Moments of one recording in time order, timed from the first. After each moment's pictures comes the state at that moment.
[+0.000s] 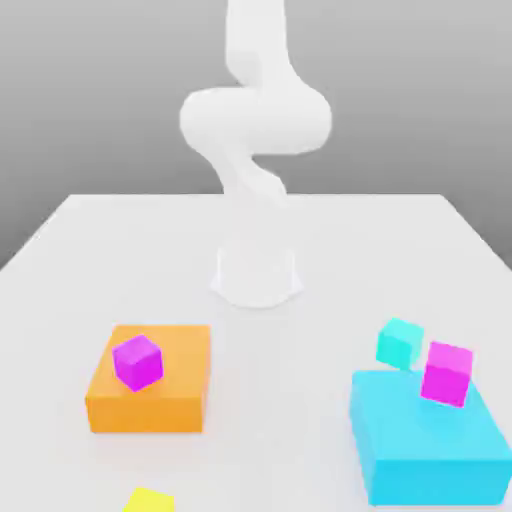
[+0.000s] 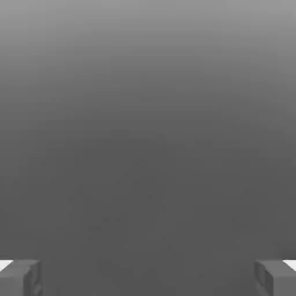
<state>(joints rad) 0.00 -0.71 -0.02 -2.30 0.01 2.33 0.80</state>
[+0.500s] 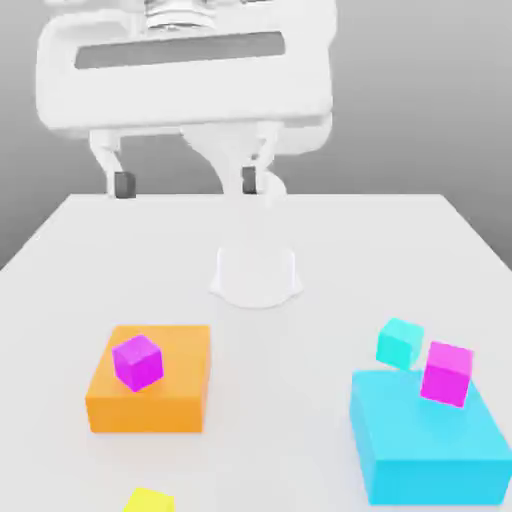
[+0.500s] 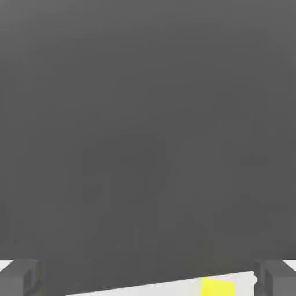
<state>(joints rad) -0.01 -0.16 -0.10 -2.29 0.08 2.49 0.78</state>
